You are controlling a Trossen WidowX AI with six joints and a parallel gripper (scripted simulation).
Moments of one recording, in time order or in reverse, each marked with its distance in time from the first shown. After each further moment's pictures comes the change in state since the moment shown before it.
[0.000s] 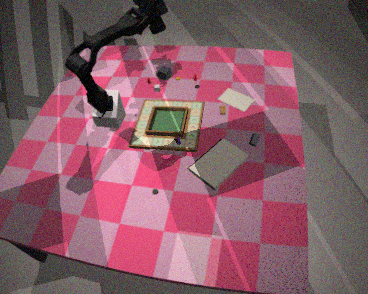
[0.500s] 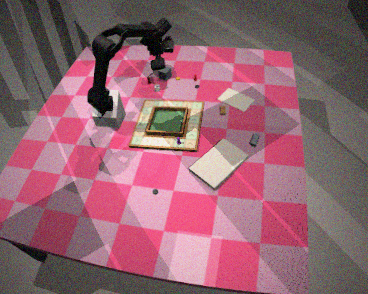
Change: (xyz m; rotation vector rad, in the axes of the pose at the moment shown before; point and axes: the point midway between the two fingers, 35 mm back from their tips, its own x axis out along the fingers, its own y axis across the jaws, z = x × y) arm 0.030 -0.221 -0.097 0.158 0.294 -0.931
